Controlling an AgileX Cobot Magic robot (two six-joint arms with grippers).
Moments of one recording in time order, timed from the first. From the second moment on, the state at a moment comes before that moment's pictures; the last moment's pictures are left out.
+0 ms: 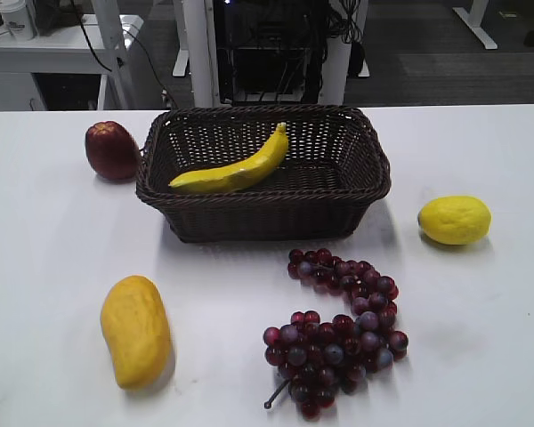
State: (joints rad) left arm -0.08 0.49 -0.60 -0.05 1.14 0.04; right arm 0.07 -0.01 -0.50 0.06 1.05 0.00
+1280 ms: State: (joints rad) left arm -0.08 0.00 -0.50 -0.07 1.09 0.04; right arm 0.07 -0.01 -0.50 0.06 1.05 0.00
